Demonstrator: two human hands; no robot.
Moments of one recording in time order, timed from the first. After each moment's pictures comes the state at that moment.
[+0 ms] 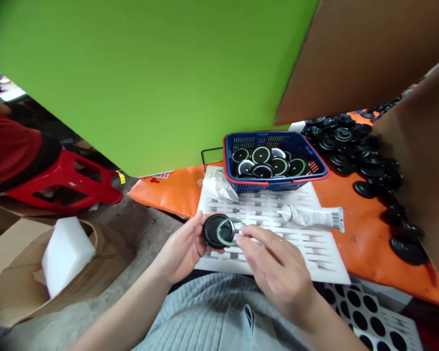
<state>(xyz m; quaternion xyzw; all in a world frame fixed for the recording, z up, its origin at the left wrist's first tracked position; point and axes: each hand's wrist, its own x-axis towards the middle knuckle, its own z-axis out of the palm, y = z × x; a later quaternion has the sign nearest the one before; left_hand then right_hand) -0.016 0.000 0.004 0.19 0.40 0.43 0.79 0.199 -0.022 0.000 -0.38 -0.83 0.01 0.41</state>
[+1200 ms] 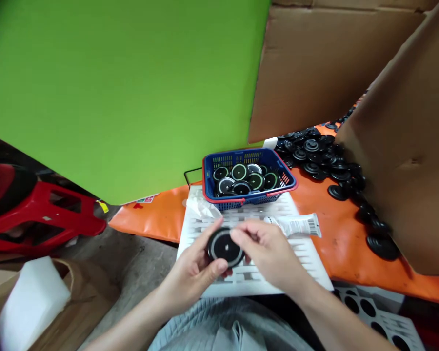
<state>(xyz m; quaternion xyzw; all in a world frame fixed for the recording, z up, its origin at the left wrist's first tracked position) 0.015 0.005 0.016 0.48 0.37 0.35 0.71 0.209 0.030 0.040 -0.51 -0.62 0.45 0.38</state>
